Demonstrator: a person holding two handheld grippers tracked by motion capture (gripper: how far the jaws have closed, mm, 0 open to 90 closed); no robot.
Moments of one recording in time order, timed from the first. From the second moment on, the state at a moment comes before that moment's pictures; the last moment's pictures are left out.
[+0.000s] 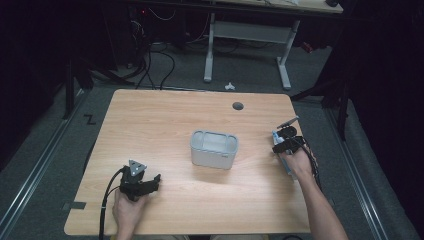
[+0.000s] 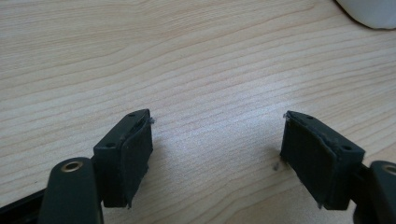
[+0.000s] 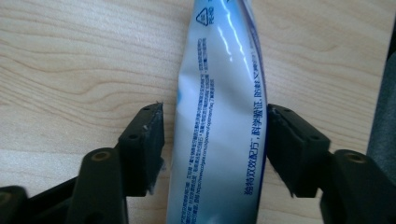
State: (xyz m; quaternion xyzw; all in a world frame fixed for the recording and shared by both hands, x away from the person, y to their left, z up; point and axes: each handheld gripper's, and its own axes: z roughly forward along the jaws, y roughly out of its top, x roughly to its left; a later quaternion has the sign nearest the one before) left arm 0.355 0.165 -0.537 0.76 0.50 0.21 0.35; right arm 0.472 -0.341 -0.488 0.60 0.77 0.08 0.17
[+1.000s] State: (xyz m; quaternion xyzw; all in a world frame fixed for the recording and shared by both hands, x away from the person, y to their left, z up) left arm 0.355 0.165 -0.537 0.76 0.50 0.21 0.35; right arm 0.469 -0.353 -0.486 0.61 0.77 0.11 0.12
